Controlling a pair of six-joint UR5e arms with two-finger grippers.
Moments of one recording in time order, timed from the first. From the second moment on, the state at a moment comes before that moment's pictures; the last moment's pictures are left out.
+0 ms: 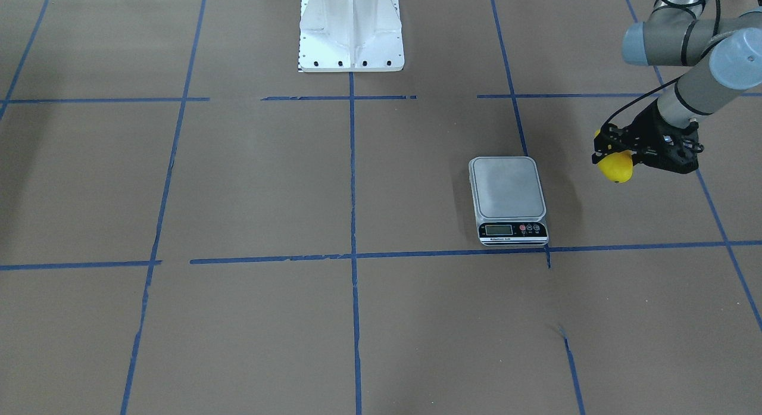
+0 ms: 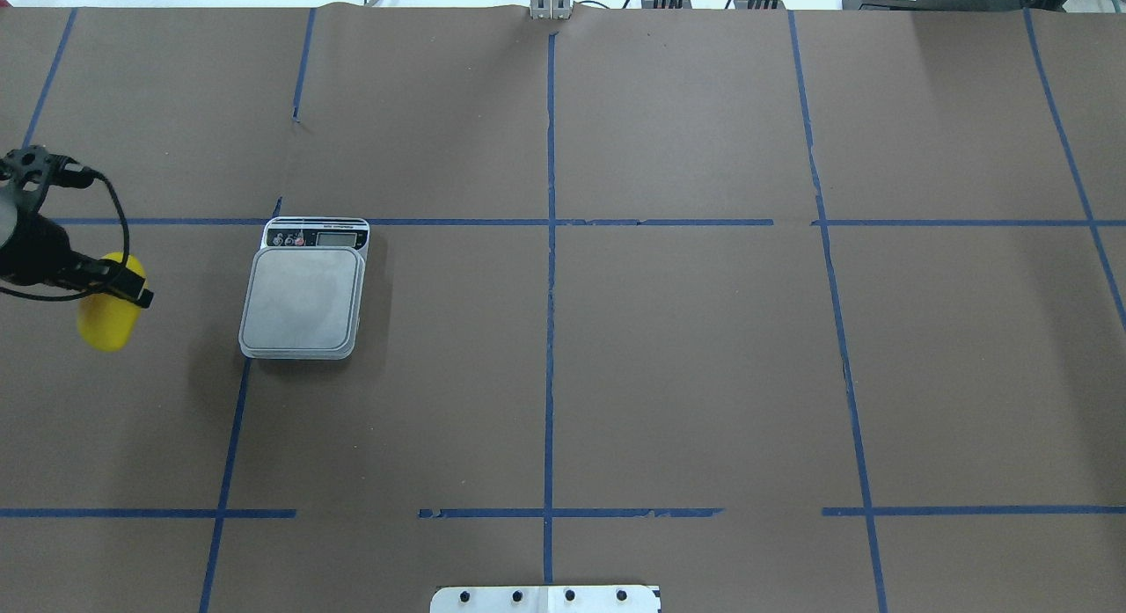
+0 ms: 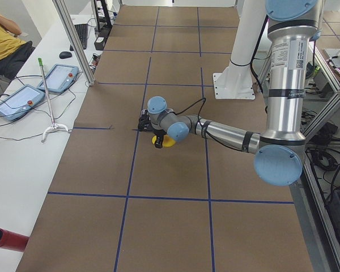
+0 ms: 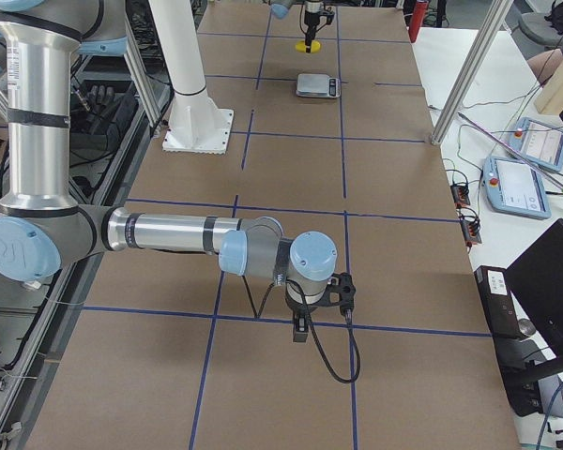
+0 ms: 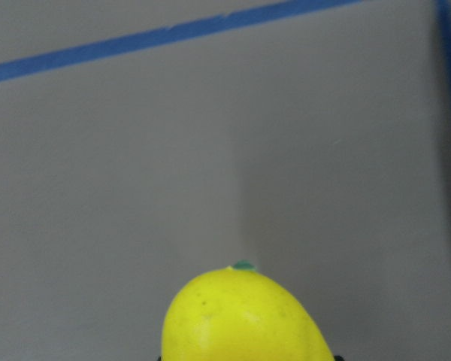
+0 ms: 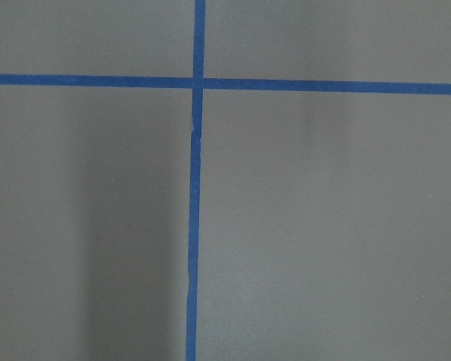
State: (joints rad) left arm -0.97 -1.62 -1.77 -1.98 -2.28 -0.68; right arm 1.62 -1.66 1.66 -1.68 2.35 -0.12
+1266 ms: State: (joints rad) left arm -0.84 -1.94 -1.57 -1.97 -2.28 -0.98; right arm 1.62 -1.66 1.66 -1.68 2.35 -0.12
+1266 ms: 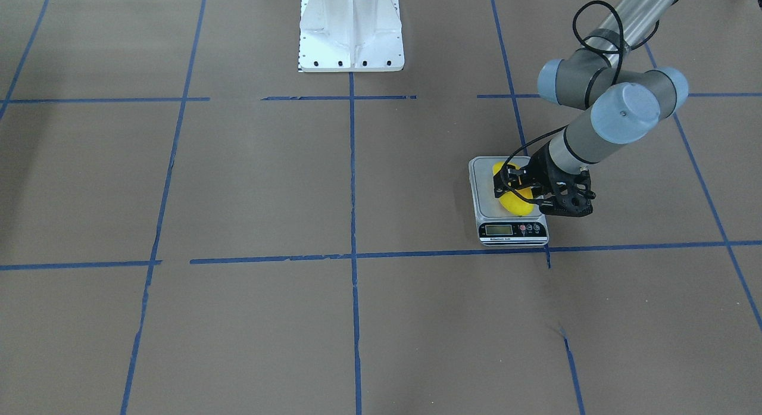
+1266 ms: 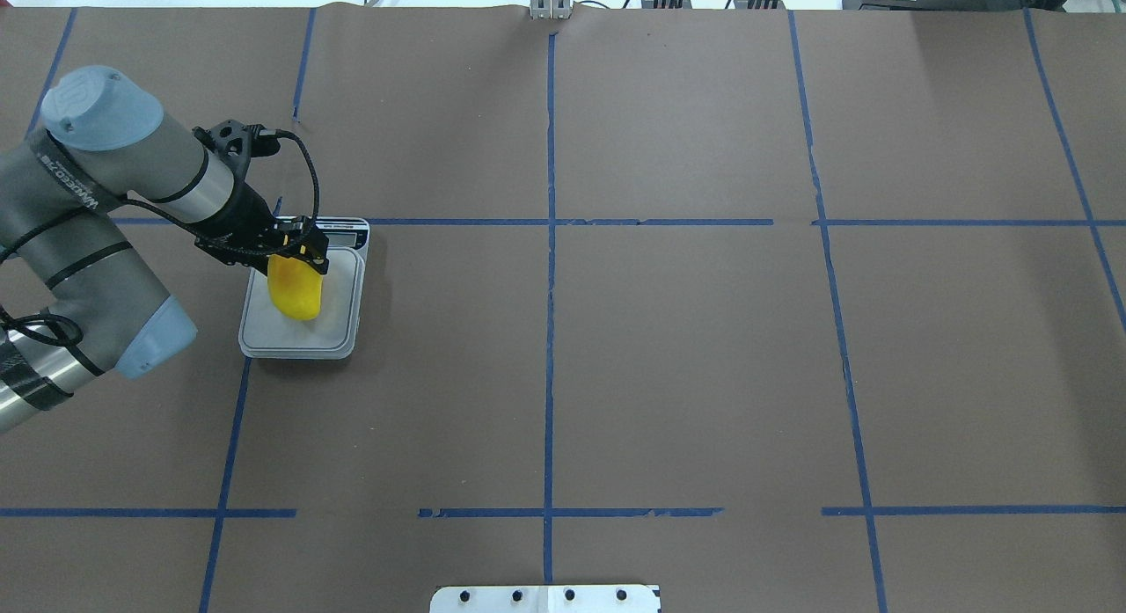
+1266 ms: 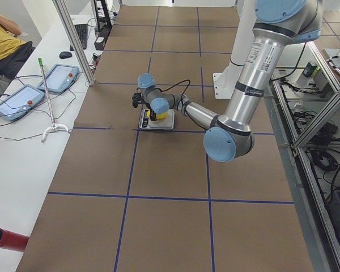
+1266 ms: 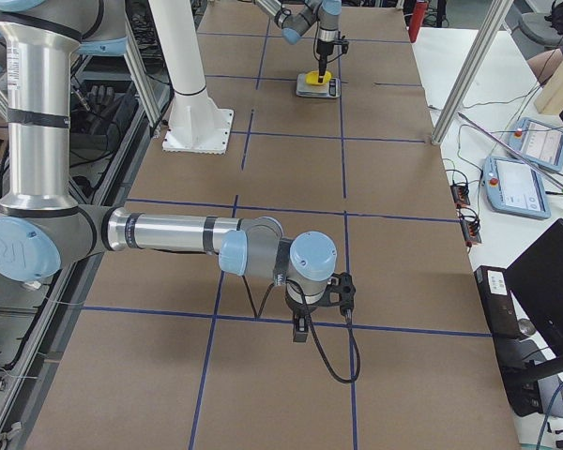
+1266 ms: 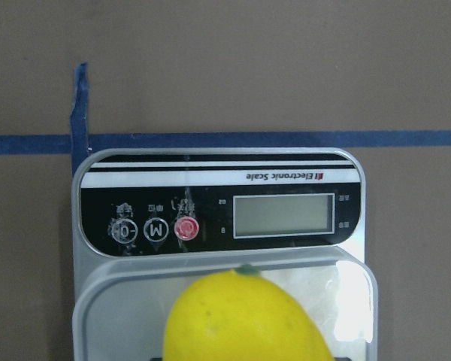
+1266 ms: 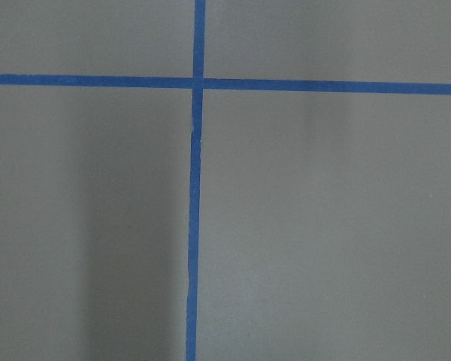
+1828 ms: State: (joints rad) left arm -0.94 -1.91 -1.74 -1.77 -2.28 -0.87; right arm 1.62 -1.66 1.66 -1.68 2.35 -0.12
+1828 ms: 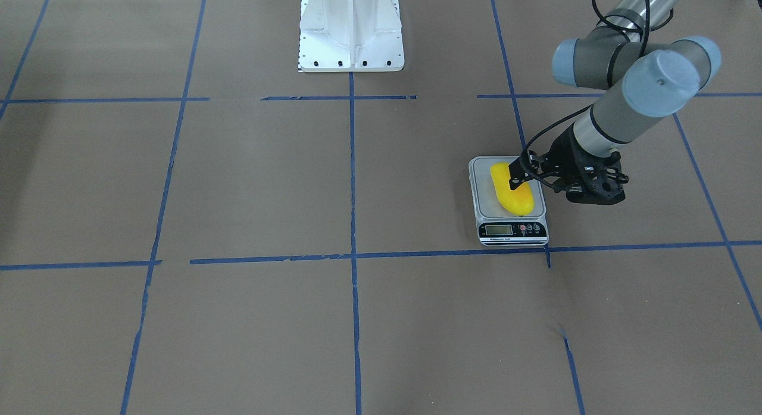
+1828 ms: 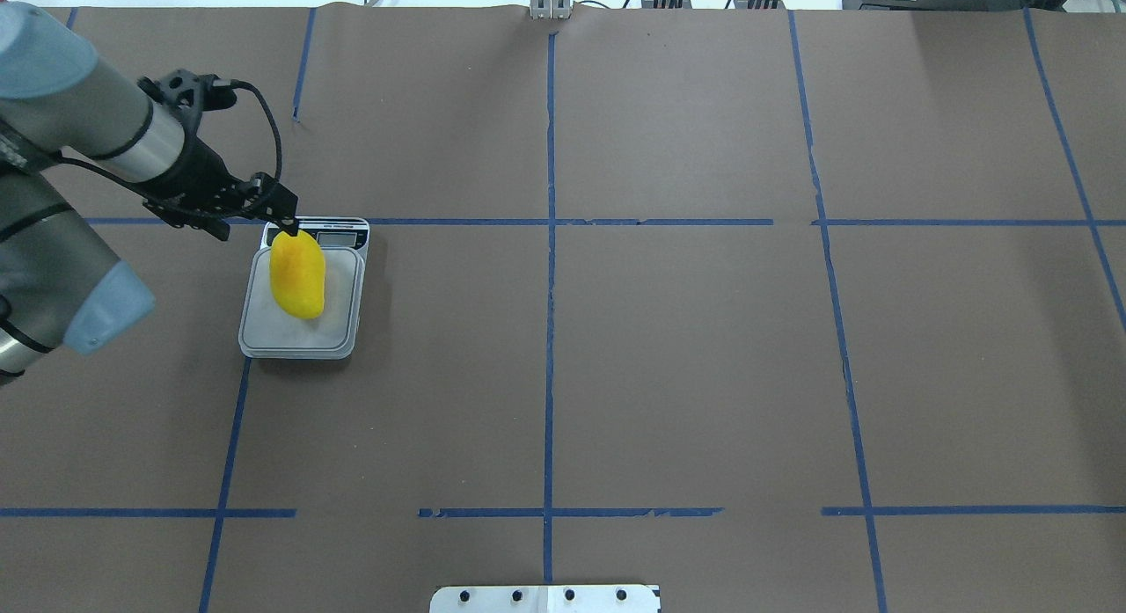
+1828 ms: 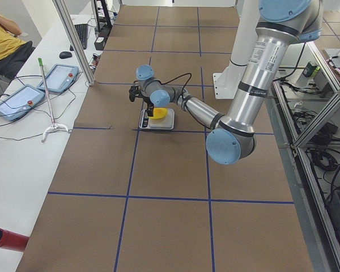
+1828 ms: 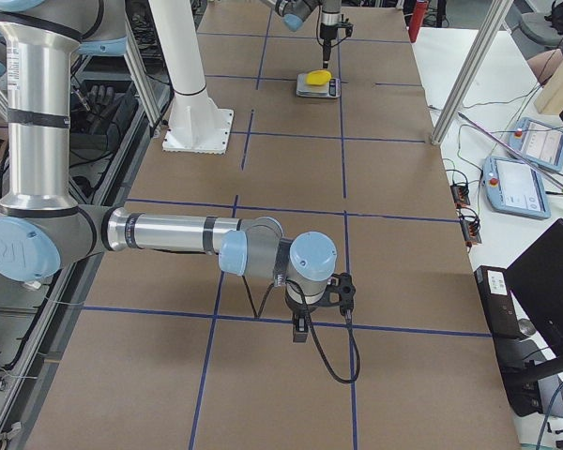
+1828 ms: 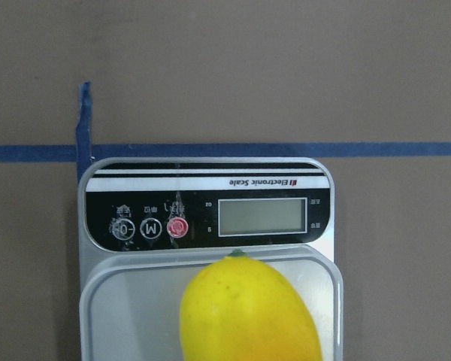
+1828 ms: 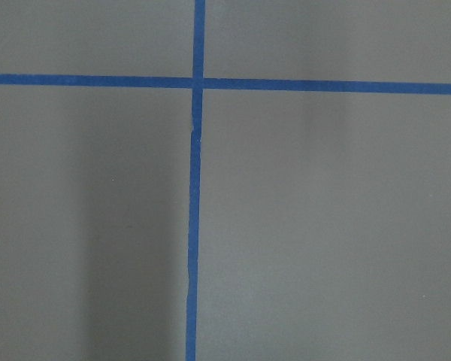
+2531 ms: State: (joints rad) left arm -1.35 -1.62 -1.90 -1.54 -2.29 -0.22; right arm 1.62 -1.66 1.66 -1.68 2.35 -0.12
